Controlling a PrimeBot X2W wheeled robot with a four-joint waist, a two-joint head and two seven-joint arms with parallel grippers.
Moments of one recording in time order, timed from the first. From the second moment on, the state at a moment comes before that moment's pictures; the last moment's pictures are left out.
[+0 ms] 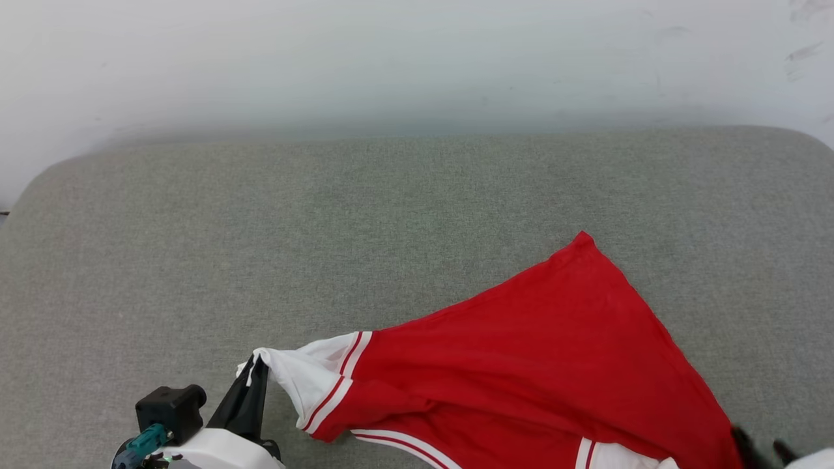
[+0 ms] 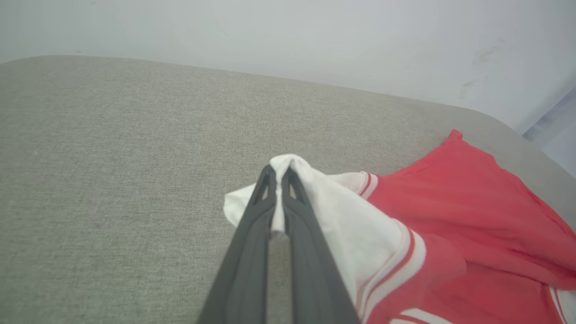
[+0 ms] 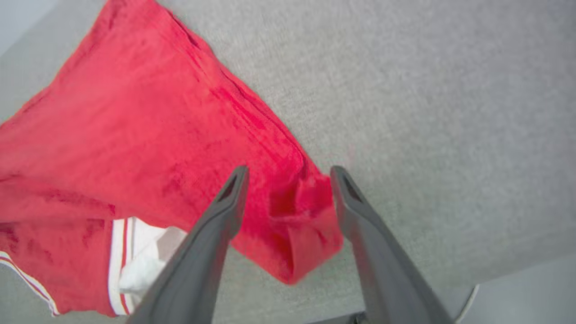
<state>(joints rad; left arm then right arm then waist) 0.04 0.31 -0.26 0.08 -0.54 0.05 -0.15 0.18 -0.05 -0.36 0.01 0.40 0.13 0.59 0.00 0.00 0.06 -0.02</state>
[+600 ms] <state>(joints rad) -0.08 0.31 -0.28 0.04 -0.52 0.03 -0.17 -0.34 -0.20 -0.15 0.24 0.38 0.13 0.28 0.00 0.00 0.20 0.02</state>
